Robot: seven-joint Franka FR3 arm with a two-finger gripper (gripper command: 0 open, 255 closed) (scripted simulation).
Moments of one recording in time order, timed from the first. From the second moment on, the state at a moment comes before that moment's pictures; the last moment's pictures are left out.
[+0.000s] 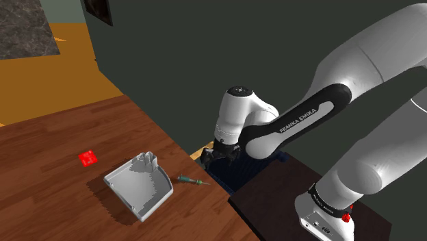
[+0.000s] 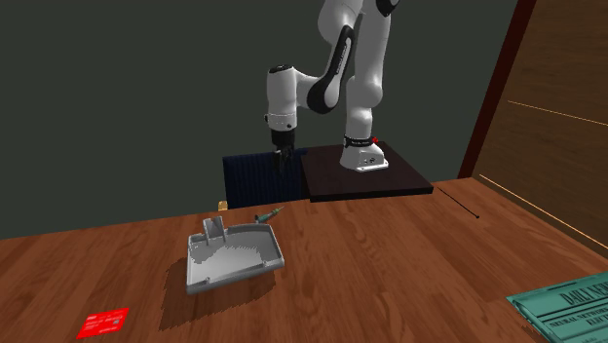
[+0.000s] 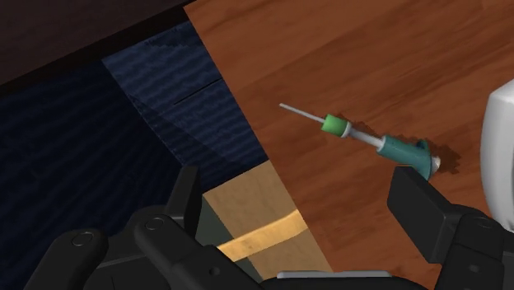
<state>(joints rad) -0.06 -0.09 0.71 -2.64 0.11 2.58 0.96</state>
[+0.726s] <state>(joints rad) -0.06 -0.08 0.71 -2.64 0.10 2.59 0.97</state>
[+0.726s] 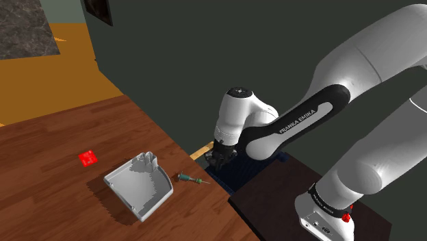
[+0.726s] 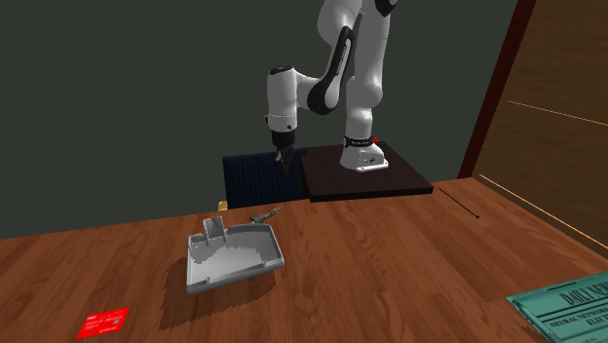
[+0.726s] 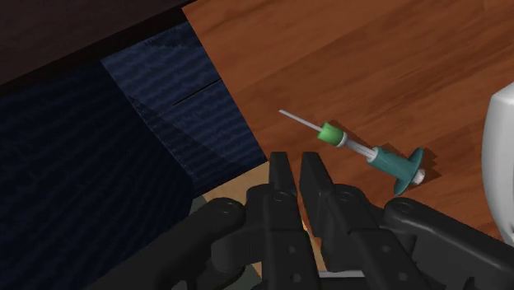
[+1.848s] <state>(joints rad) 0.11 0.39 0.55 -2.28 -0.59 2.55 1.45</state>
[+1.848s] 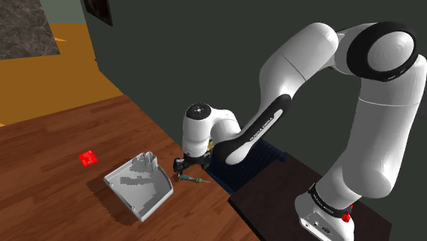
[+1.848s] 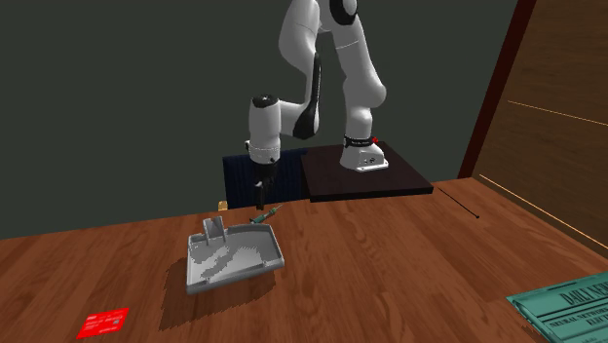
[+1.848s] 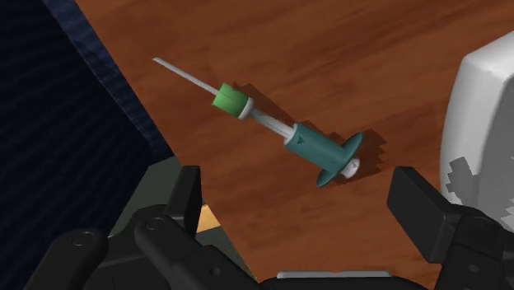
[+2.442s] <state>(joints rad) 0.23 0.59 0.44 -2.11 -0.75 2.55 1.55</state>
